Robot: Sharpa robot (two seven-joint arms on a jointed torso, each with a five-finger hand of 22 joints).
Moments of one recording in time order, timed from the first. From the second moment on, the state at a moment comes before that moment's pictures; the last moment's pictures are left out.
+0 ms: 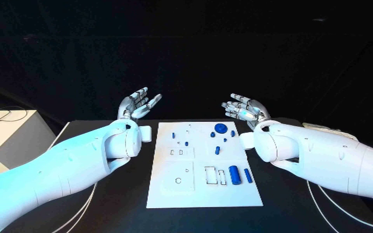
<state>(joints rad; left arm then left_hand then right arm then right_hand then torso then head) 1.03 -0.67 0.14 1.26 -0.05 -0.61 0.45 1.49 -0.21 0.21 0.29 0.06 0.41 0.15 0.07 0.07 0.34 0.19 0.03 0.04 0.36 0.24 0.03 0.04 0.10 0.44 0.28 0.04 0.05 1.18 -0.71 -0.11 1.33 -0.05 -0.52 0.35 1.21 -0.11 0.44 0.02 0.25 0.36 0.15 0.03 0.07 0.48 0.26 0.04 0.04 0.58 0.23 0.04 0.05 0.10 0.53 0.28 0.04 0.05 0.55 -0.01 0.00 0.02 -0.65</state>
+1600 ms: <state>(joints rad) 1.01 -0.93 0.23 1.70 -0.18 -0.37 0.37 1.49 -0.17 0.34 0.23 0.06 0.85 0.22 0.19 0.14 0.99 0.18 0.08 0.07 1.03 0.12 0.32 0.28 0.18 0.97 0.22 0.44 0.24 1.32 -0.73 -0.12 1.27 -1.49 -0.31 -0.05 1.29 -0.26 0.58 0.01 0.18 1.03 0.16 0.16 0.19 1.22 0.09 0.06 0.07 1.46 0.00 1.30 1.06 0.10 1.41 0.09 1.19 1.03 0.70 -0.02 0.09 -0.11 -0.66</state>
